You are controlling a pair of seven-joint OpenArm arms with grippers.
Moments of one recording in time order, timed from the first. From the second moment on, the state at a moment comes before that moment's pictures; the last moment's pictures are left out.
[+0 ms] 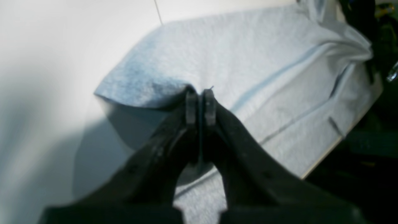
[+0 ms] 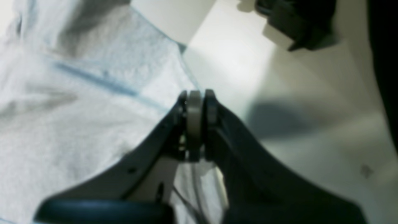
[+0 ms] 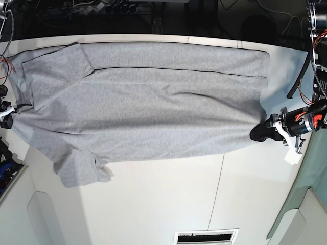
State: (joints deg) left arm -9.2 -32.6 -4.6 63.1 -61.6 -38.9 54.8; right arm 4.6 30.6 21.5 57.1 21.5 28.0 -24.1
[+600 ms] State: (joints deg) left arm -0.2 -32.0 -4.5 67.2 -61.3 -38.9 54.9; right arm -3.1 29.9 27.9 58.7 33.3 27.7 -23.0
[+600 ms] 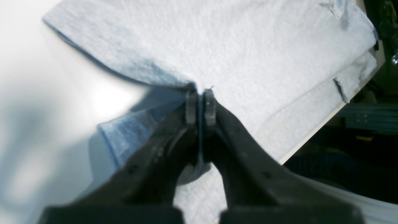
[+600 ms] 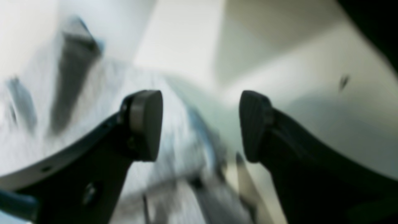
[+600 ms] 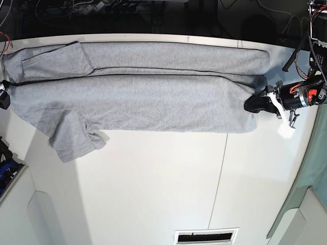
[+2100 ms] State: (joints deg) left arm 0.0 -35.5 -4.6 70.0 -66.6 -38.9 60.0; right arm 0.4 16.4 20.9 74.1 19.0 25.4 -25.4
